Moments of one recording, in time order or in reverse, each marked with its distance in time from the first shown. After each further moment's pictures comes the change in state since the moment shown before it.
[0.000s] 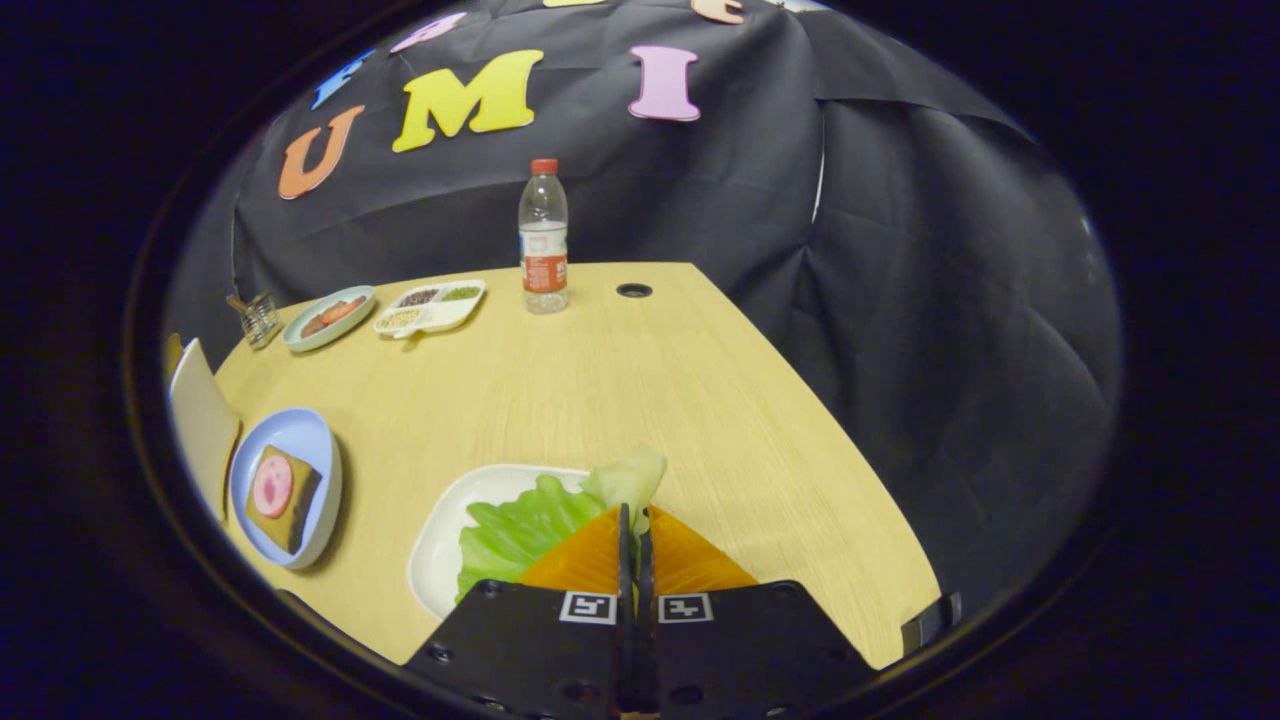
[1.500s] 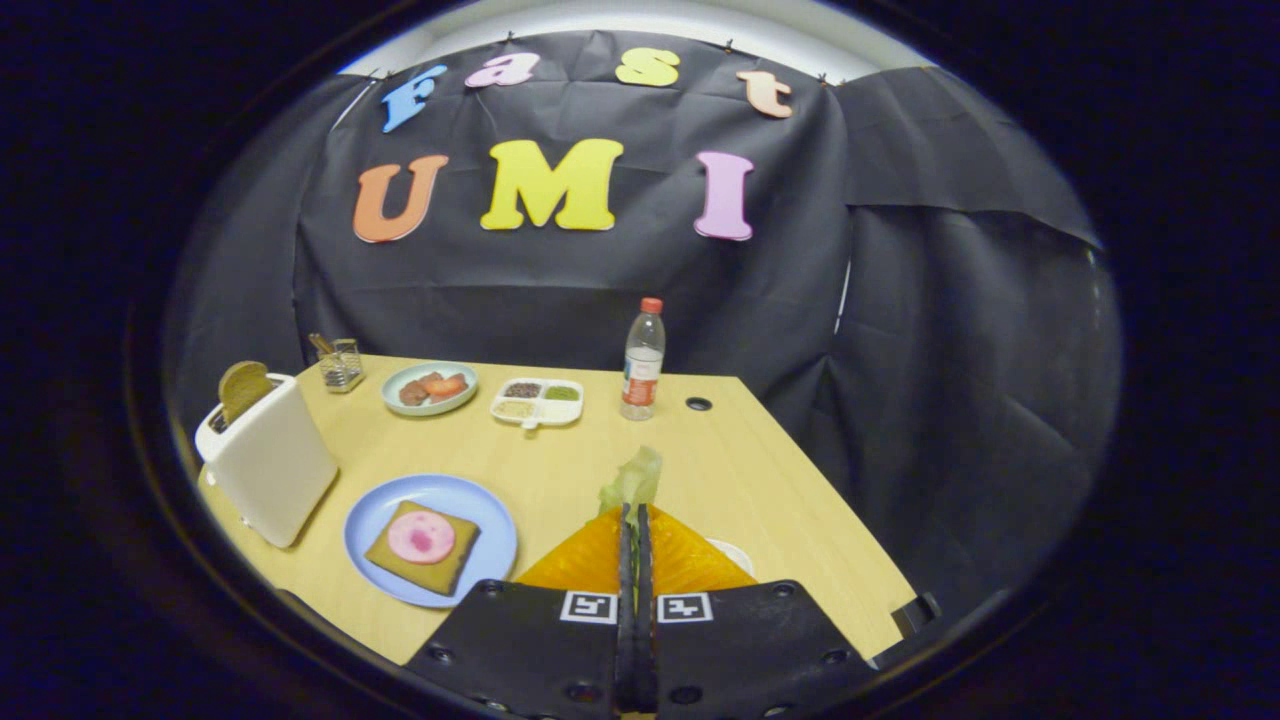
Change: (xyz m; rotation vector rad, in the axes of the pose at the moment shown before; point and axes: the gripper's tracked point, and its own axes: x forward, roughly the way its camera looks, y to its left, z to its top) arm -0.156 0.133 0.053 -0.098 -0.316 0.070
